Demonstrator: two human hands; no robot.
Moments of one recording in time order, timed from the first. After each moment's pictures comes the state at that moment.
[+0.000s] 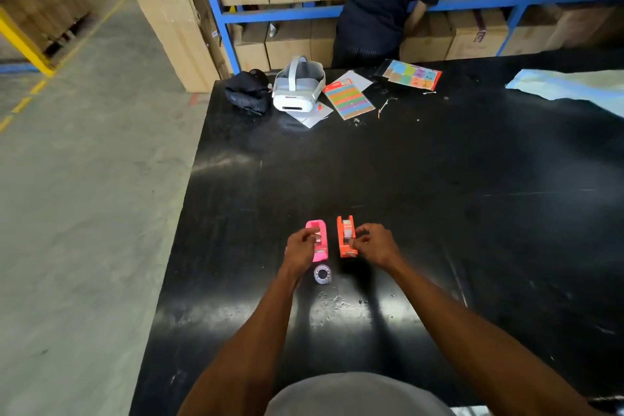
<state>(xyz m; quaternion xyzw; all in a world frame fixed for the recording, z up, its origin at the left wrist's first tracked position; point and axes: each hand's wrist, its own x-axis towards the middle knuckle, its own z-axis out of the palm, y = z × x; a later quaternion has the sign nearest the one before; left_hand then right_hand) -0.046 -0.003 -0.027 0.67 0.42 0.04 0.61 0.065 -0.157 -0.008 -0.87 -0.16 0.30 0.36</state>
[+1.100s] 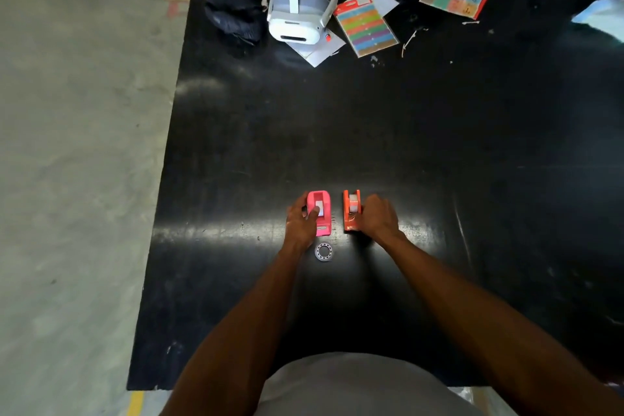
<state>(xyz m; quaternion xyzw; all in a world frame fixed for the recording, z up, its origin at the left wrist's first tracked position) -0.021 0.024 -0.113 0.65 0.46 0.03 0.60 0.099 -0.104 -0.060 -0.93 -0.12 0.31 0.15</state>
